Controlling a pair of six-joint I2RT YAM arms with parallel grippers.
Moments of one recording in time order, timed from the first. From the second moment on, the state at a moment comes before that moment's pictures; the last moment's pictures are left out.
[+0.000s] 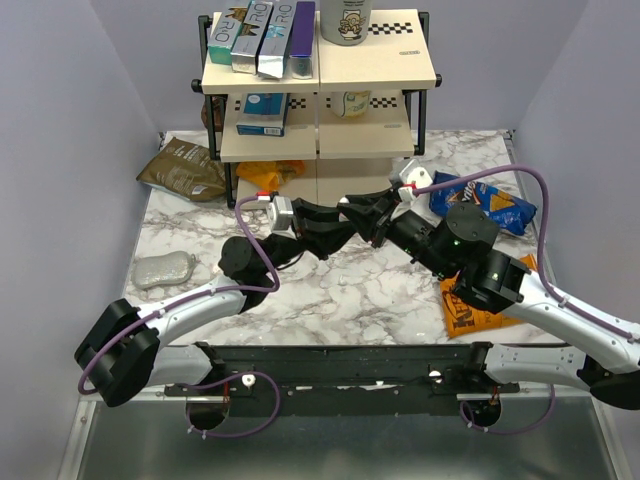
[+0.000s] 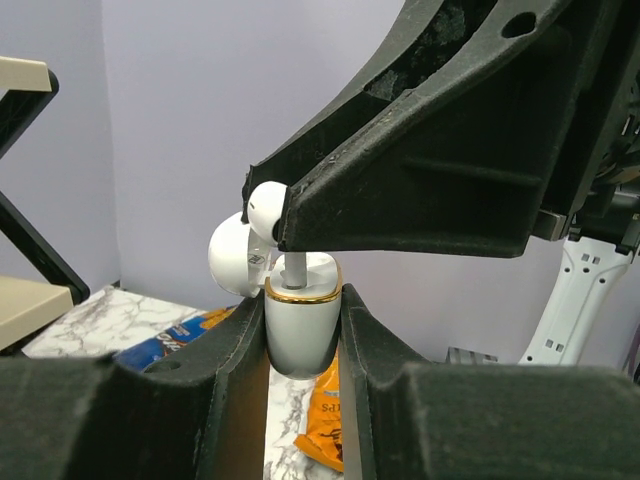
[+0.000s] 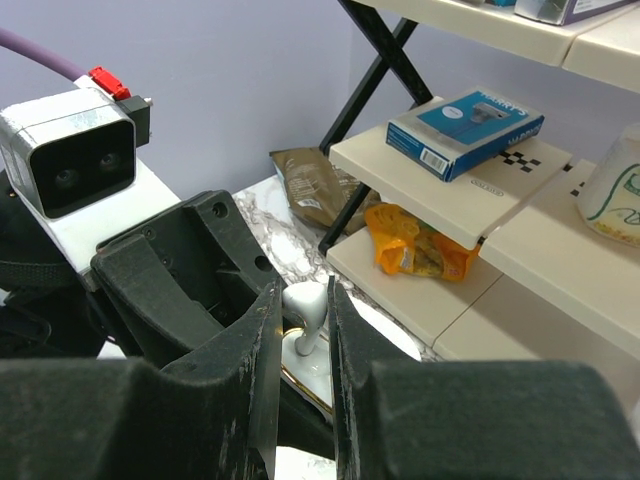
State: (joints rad) left arm -0.79 1.22 0.63 1.22 0.42 -0.41; right arm 1.07 1.04 1.17 -0.02 0.19 -0.06
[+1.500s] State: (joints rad) left arm -0.79 1.22 0.65 1.16 0.38 -0.46; right arm 1.14 1.02 1.06 0.19 0.35 -0.17
